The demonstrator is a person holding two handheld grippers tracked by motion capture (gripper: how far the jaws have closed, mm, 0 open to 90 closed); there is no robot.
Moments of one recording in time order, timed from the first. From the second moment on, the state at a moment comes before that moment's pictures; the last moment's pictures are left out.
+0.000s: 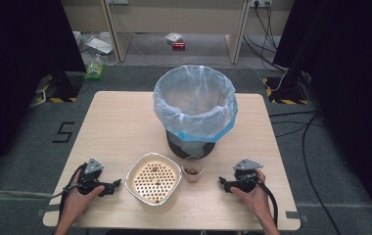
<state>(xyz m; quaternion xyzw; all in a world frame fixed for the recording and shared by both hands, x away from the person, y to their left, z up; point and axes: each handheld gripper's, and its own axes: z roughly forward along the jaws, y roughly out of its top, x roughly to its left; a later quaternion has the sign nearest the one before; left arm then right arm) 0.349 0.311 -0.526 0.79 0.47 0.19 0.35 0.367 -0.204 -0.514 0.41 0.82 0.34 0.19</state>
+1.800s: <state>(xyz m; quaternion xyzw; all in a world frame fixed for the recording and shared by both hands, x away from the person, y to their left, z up) 0.349 0.311 -0.526 0.79 0.47 0.19 0.35 0.358 -0.140 -0.425 0.30 0.83 0.44 0.18</state>
